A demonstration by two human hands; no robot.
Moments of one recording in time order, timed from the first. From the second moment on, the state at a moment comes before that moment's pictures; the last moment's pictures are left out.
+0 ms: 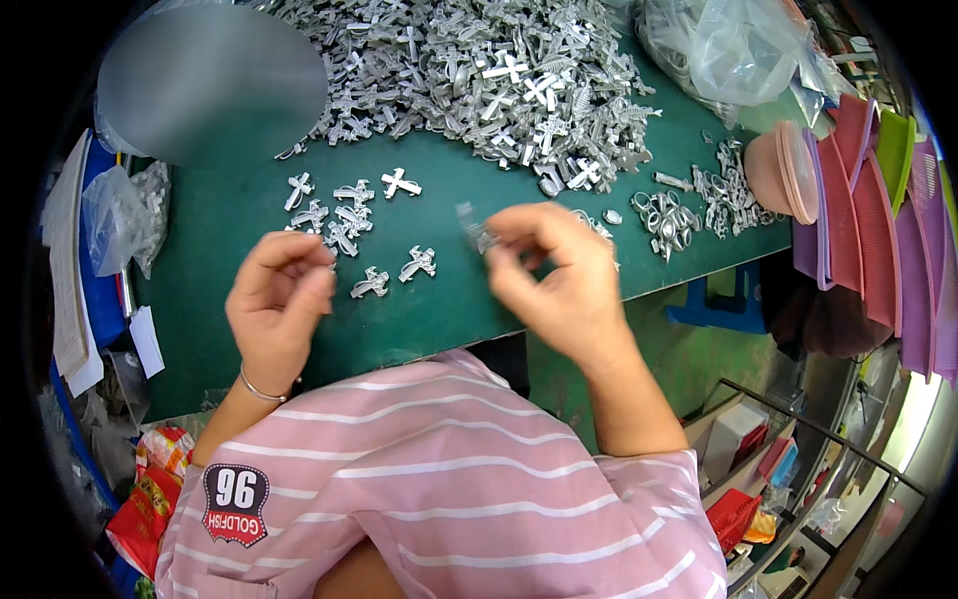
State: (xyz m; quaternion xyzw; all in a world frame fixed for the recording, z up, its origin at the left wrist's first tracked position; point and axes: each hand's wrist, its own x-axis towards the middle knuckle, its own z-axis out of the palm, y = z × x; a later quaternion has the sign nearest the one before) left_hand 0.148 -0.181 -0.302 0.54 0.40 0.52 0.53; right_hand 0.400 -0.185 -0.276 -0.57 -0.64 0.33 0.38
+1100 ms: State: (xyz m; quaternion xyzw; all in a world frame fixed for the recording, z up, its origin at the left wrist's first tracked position) left_hand 0.150 -0.186 -0.299 0.50 0.36 0.39 0.68; right_hand 0.434 -0.131 -0.294 -0.68 -0.65 0.01 0.33
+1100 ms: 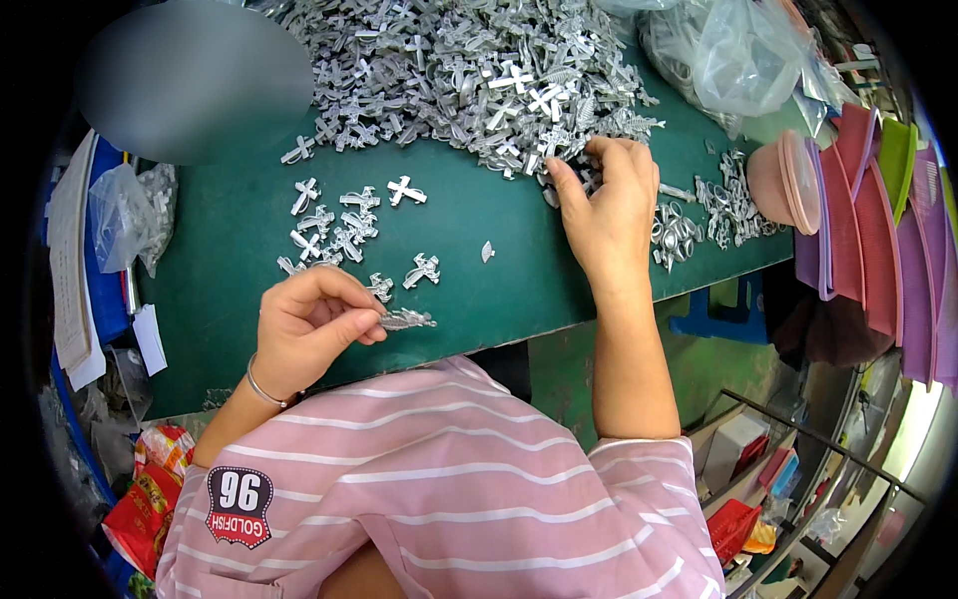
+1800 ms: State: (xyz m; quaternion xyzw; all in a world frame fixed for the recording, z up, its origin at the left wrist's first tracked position) left_hand 0.148 -0.178 -0.293 0.71 0.41 0.31 0.49; right_hand 0.387 -0.160 -0.288 -0.34 -0.32 0.69 0.56
